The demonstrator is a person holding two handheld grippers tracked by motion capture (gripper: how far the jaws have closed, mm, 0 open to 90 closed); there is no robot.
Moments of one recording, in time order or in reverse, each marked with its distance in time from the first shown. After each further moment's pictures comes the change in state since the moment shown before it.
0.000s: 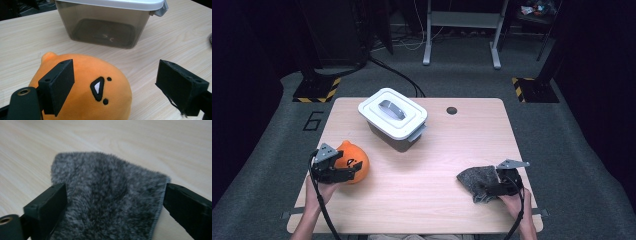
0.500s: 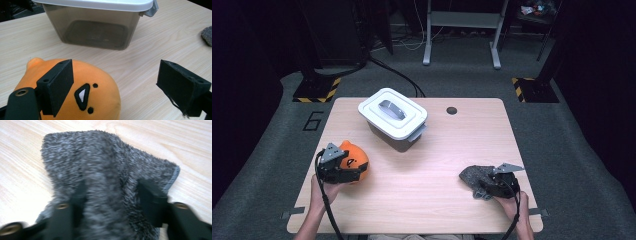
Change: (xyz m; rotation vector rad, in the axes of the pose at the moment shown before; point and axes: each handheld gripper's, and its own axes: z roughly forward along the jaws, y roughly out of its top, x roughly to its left) left arm -0.011 0.004 0.007 0.002 -0.027 0.023; right arm 0.001 -0.013 0.012 -0.001 -0.046 -0.007
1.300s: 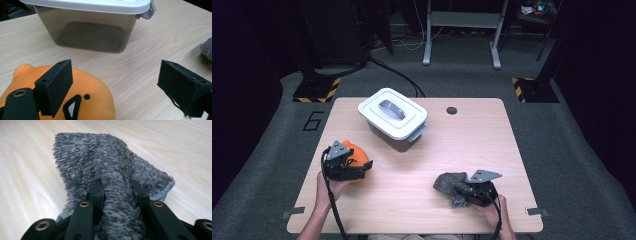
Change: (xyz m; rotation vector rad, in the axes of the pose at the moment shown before) left arm -0.005 0.006 0.013 -0.001 -0.014 -0.004; right arm 0.080 0.022 0.005 -0.073 0.209 -0.195
